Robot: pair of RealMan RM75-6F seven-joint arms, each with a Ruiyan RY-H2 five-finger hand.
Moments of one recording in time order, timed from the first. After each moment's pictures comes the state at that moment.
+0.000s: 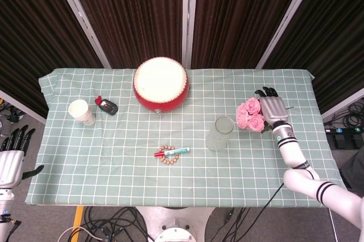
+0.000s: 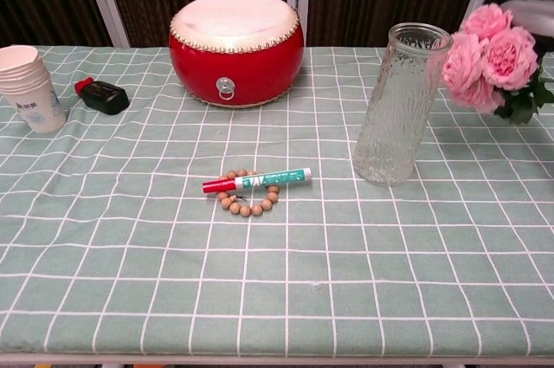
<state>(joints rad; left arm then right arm) -0.10 -1.26 -0.06 -1.35 1.44 1.46 0.02 0.72 -1.42 0.26 -1.20 -0.99 0.79 -0.18</state>
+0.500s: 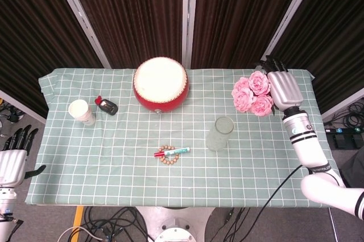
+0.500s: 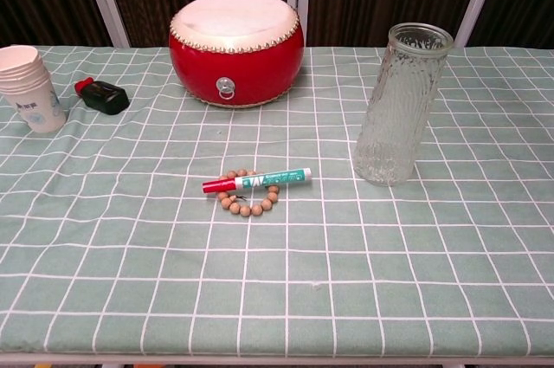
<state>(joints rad) -0.11 -1.25 -0.06 -1.38 1.43 1.45 0.05 0.71 -1.05 0.44 -1.76 -0.90 0.94 -0.19</state>
